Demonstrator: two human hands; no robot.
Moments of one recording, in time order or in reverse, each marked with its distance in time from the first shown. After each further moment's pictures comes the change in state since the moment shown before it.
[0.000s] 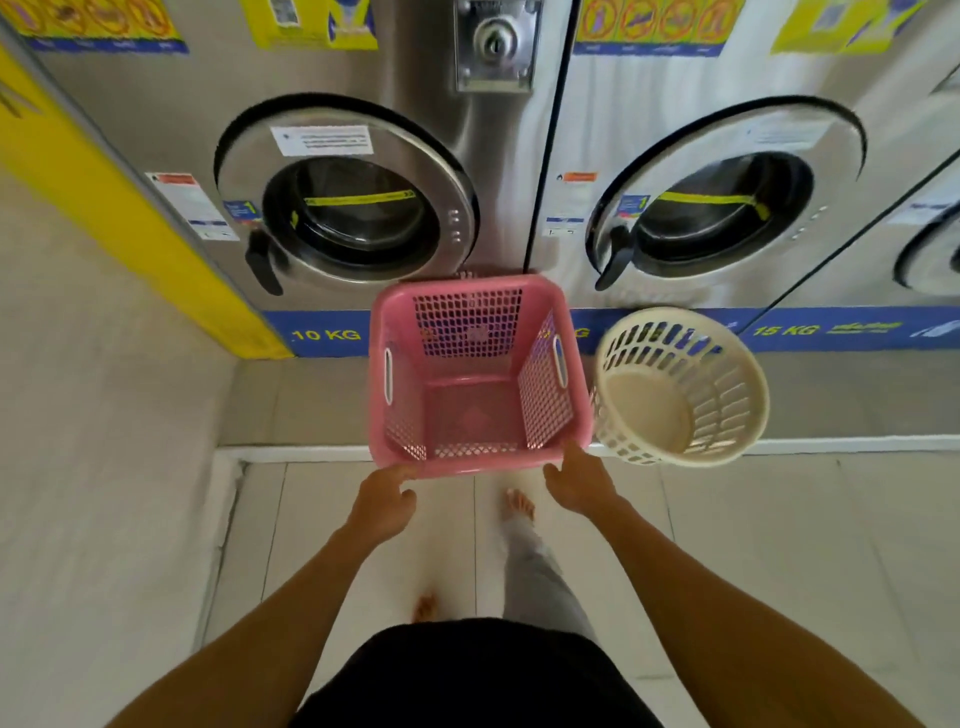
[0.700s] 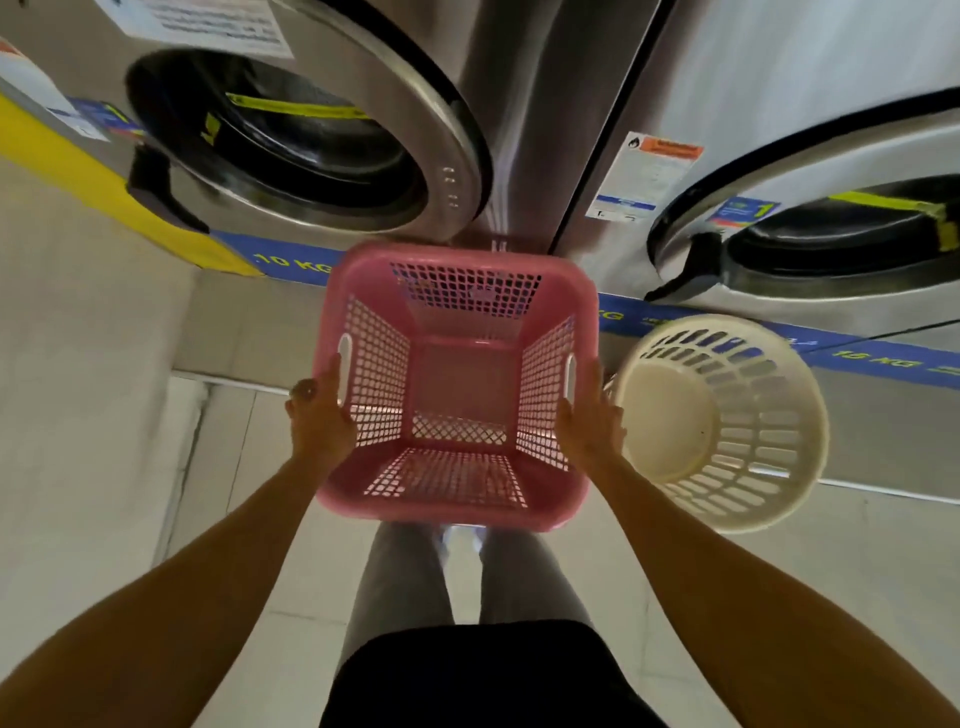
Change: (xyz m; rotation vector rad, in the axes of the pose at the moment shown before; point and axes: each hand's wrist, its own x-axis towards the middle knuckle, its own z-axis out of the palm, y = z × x) left_hand 0.190 0.032 -0.010 0.065 0.274 -0.287; right_hand 0.221 0.001 -0.047 -0.061 0.122 0.064
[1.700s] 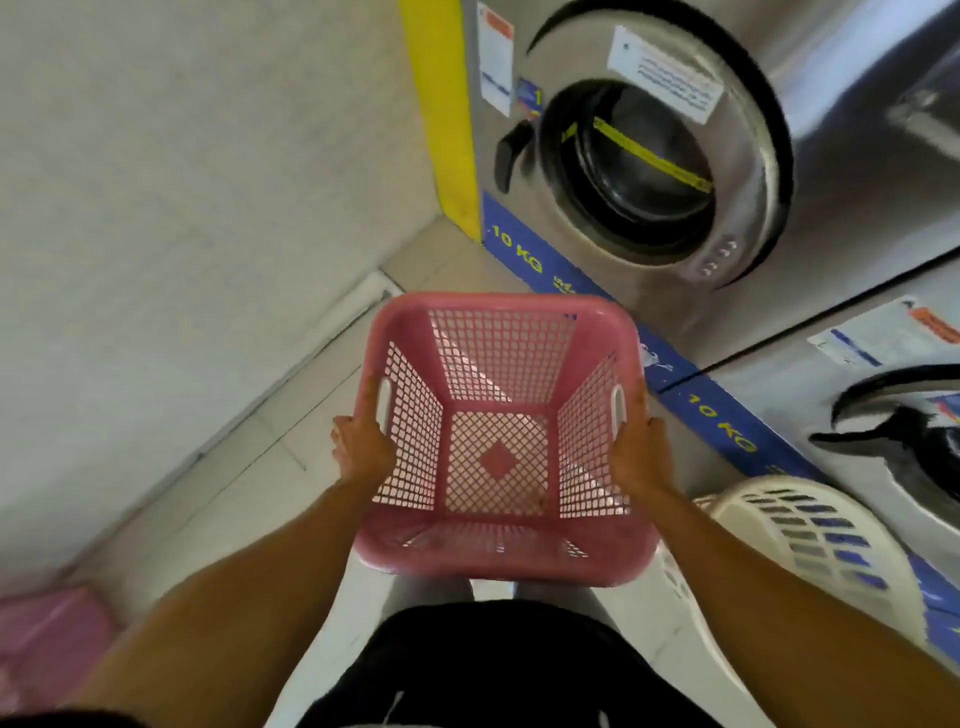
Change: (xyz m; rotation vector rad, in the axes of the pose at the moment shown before) left_hand -0.196 -0.115 -0.038 -0.362 0.279 -0.577; right_hand -0.100 -0.103 -0.003 -0.225 -0.164 -0.529
